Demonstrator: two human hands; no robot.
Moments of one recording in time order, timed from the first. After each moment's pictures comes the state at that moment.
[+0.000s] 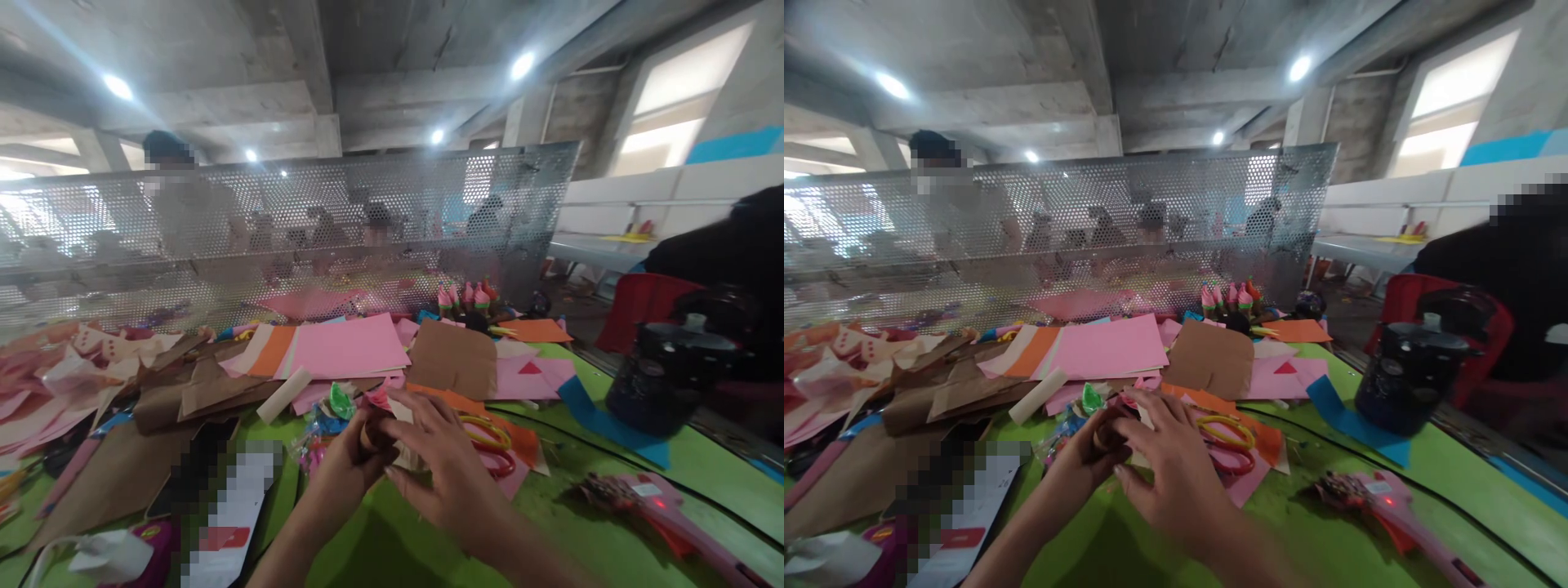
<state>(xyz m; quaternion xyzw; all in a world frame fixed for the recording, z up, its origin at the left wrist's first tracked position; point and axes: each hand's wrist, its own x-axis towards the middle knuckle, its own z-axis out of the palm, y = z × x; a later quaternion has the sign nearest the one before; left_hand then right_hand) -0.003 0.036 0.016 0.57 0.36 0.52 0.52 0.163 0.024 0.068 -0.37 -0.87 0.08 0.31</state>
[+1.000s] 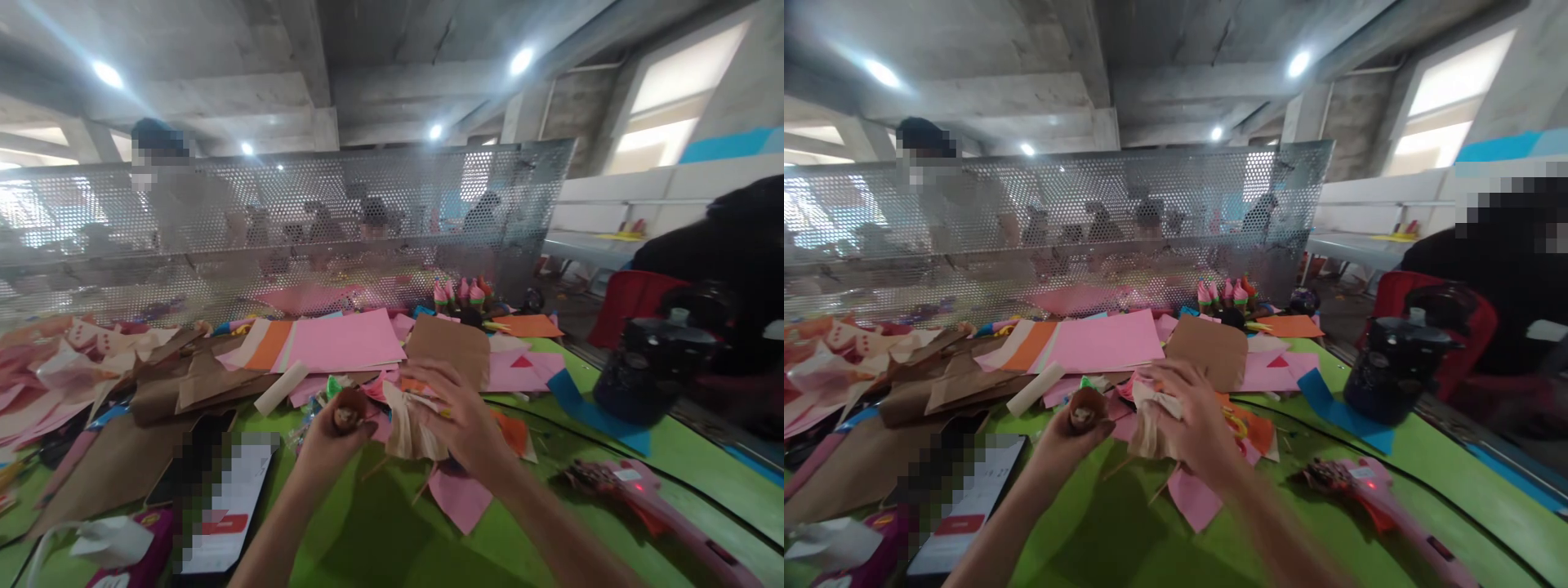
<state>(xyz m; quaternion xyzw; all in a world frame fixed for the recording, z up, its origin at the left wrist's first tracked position) -0.014 0.046 0.016 0.50 0.46 0.59 0.43 0.187 0.060 0.061 -0.40 -0.81 0.11 0.40</state>
